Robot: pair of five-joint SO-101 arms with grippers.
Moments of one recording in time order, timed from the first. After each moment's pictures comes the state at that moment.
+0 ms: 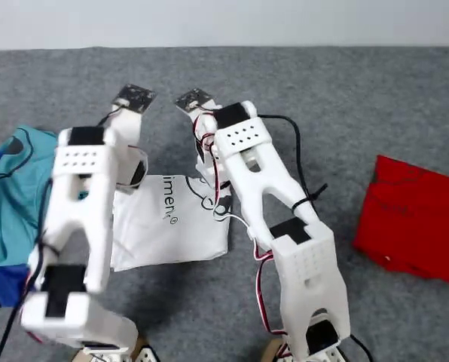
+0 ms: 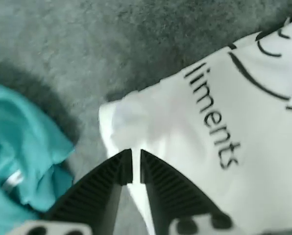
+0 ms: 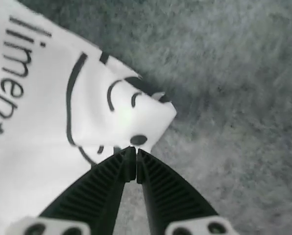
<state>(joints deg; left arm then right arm) -4.7 6.1 8.6 79.0 -12.4 -27.8 38.2 -34.7 89.9 11.2</state>
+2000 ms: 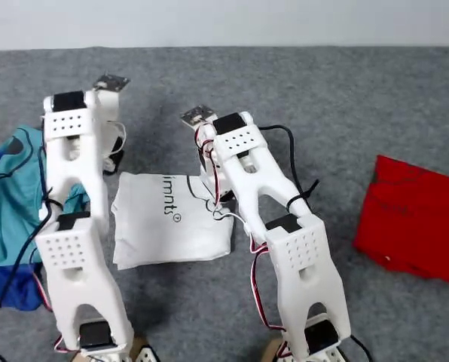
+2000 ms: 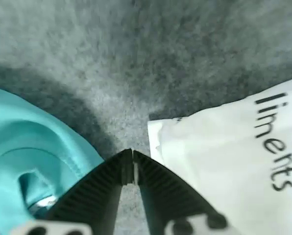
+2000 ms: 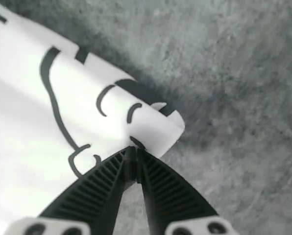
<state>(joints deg) -11.4 39.1 -36.3 98.8 -13.8 -27.0 45.5 -34.8 90.0 10.7</state>
